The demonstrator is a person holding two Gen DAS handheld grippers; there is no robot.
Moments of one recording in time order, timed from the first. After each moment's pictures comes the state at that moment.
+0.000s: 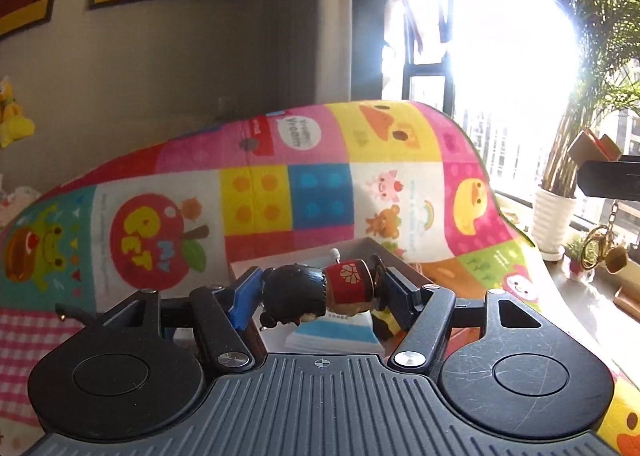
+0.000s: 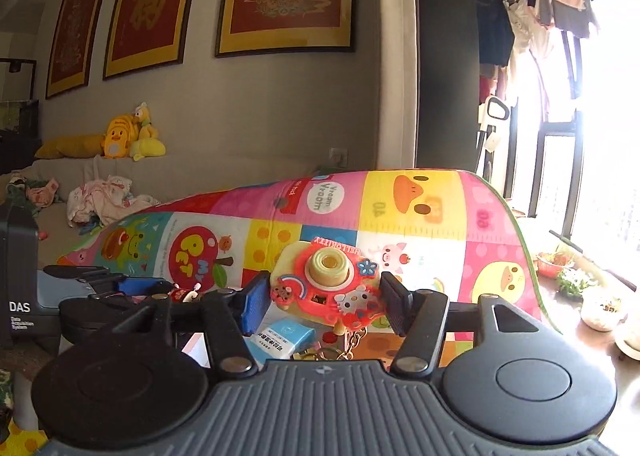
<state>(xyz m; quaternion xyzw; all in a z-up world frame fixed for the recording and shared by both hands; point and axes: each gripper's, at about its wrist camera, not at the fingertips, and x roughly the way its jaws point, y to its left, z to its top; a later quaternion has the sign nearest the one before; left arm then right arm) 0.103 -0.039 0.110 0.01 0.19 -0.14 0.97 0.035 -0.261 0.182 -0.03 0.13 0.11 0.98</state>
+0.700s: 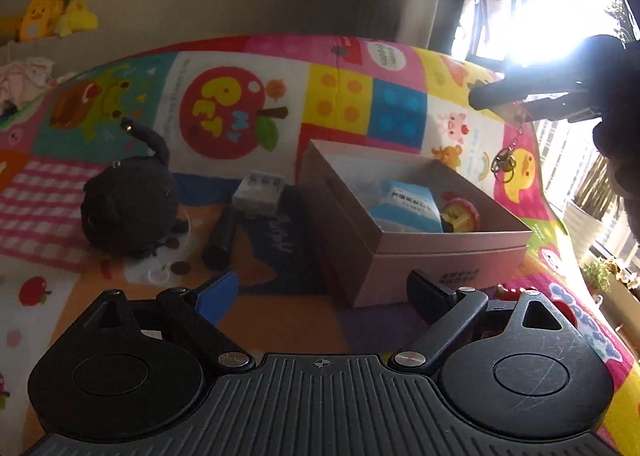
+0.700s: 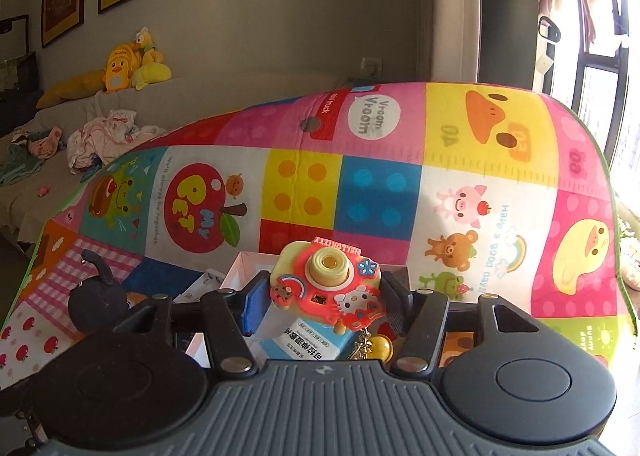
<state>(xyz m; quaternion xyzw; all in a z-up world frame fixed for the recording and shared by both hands) 0.062 0.033 0.018 -0.09 0.25 -0.08 0.96 0.209 -0.171 0.141 -0.03 0.29 0.15 0.94</state>
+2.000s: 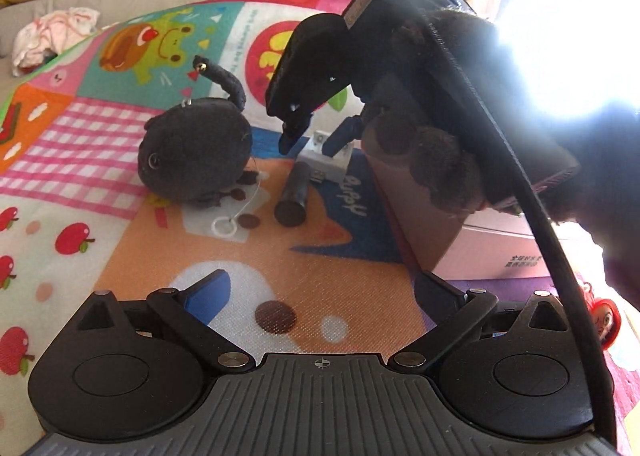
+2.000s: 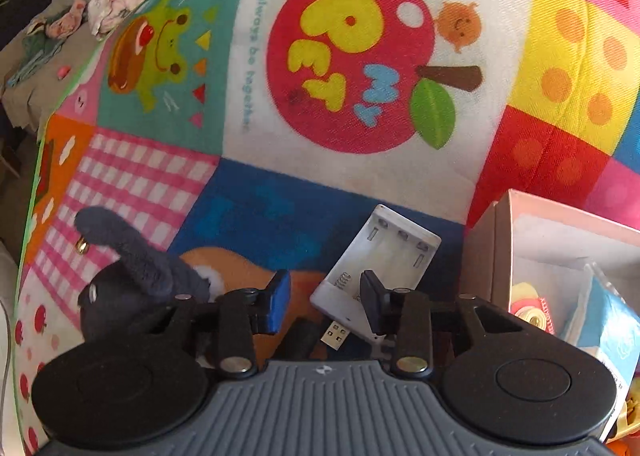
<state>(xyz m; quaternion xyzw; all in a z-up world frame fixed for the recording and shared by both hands) 0.071 0.063 0.001 -0.12 0.31 -0.02 0.94 0.287 0.018 0.050 -0.09 0.51 0.23 0.83</state>
